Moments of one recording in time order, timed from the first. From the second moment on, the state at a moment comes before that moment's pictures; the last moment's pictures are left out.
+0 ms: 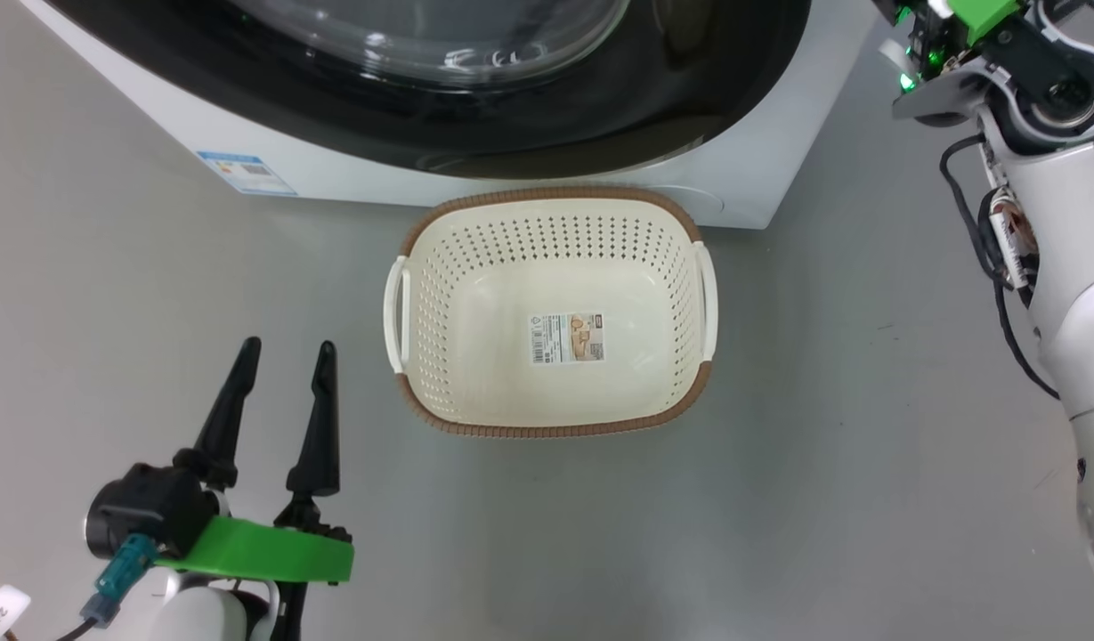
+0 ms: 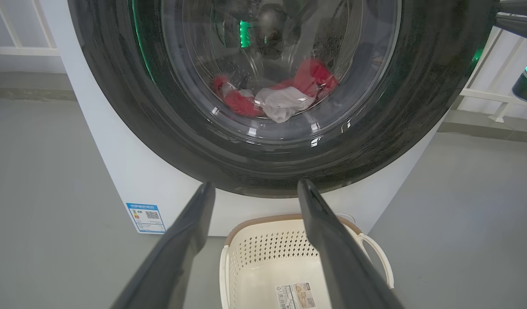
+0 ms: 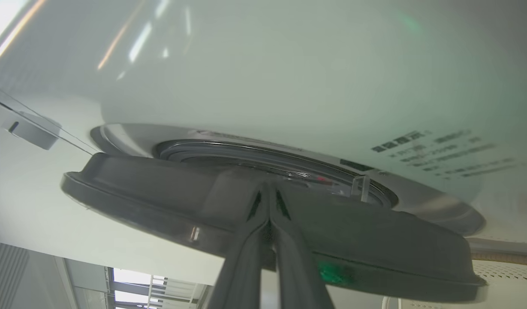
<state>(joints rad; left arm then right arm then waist) -0.21 0.03 -0.11 0.13 -0.25 -0.13 -0.25 -1.21 -0.26 0.28 0.77 1.56 0.13 0.45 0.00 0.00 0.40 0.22</state>
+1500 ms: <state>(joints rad) -0.11 0.03 -0.14 0.13 -0.22 -0.13 -0.25 -0.86 -0.25 0.36 0.49 1.61 0.13 0.79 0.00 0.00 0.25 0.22</state>
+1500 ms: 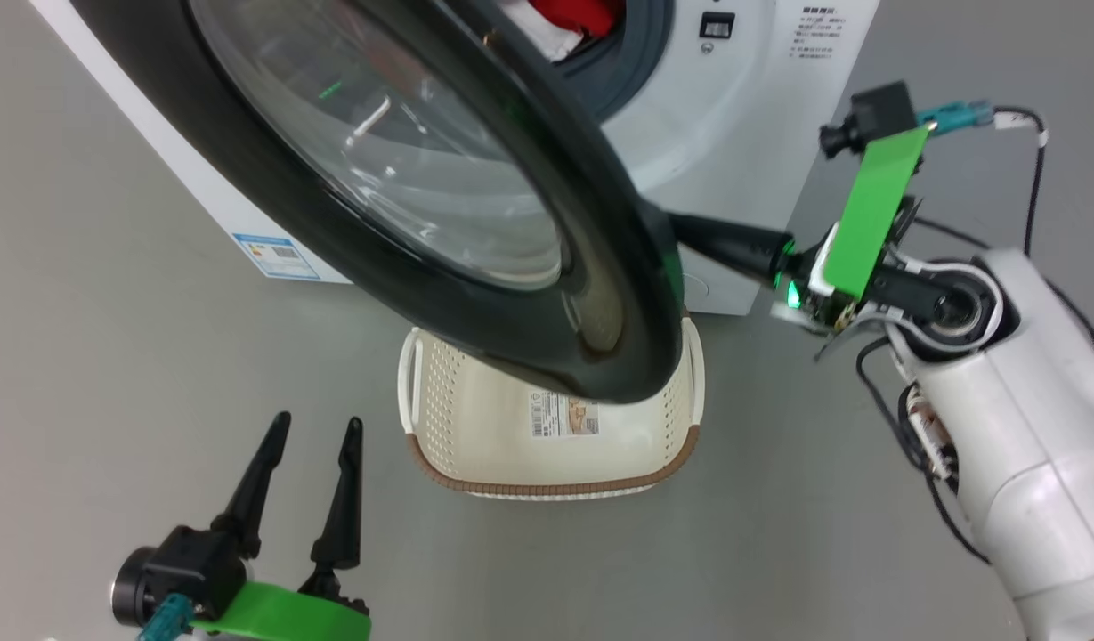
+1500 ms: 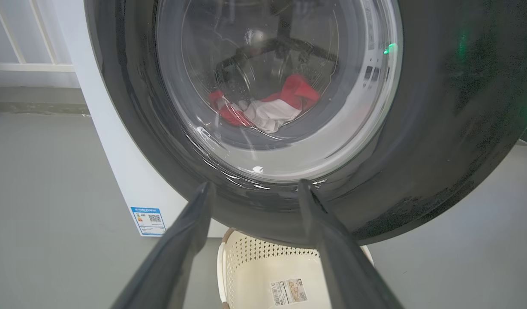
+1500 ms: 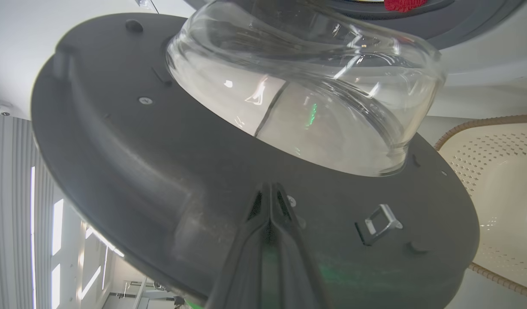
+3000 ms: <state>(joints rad) 0.02 0.03 -0.12 0.12 -0.22 -0.13 -0.25 -0.57 -0.15 0.54 0.23 1.55 0.13 0.82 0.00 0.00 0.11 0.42</state>
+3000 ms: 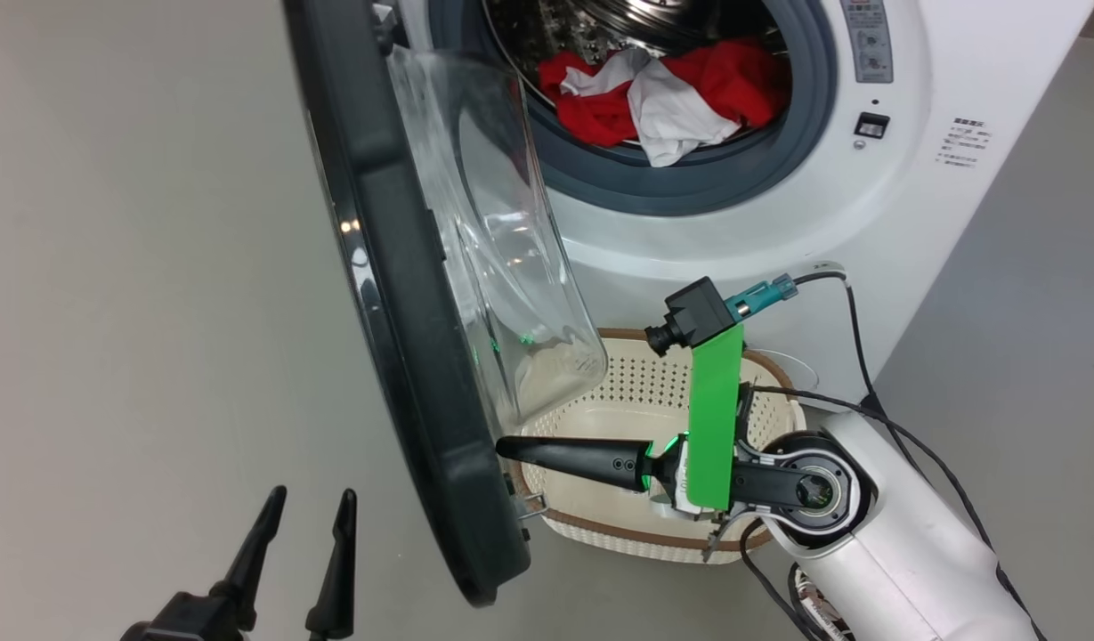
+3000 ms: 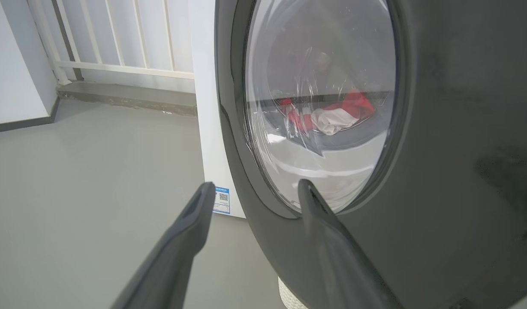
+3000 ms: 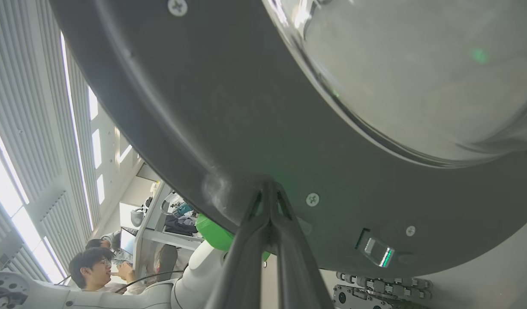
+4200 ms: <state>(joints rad) 0.02 0.03 -0.10 0.13 -0.23 -0.12 -0.25 -0.57 -0.13 0.61 0.24 1.54 0.13 0.70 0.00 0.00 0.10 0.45</state>
